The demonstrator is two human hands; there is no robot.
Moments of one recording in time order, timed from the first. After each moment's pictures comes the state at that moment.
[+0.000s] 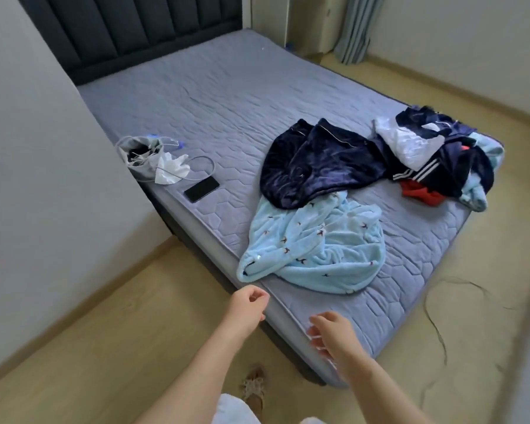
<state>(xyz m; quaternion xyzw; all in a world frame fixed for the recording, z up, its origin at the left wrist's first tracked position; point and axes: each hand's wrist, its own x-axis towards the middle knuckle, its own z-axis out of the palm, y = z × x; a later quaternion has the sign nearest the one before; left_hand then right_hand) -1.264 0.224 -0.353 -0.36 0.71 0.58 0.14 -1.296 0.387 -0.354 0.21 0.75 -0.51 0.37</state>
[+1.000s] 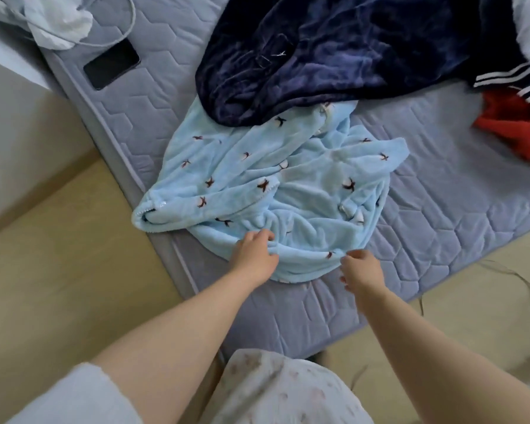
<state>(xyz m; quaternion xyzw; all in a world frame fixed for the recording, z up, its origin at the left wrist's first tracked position) -1.559 0.406 -0.586 -0.38 0.80 0.31 0.33 -1.644 0.570 -0.598 0.24 0.79 -0.34 0.45</state>
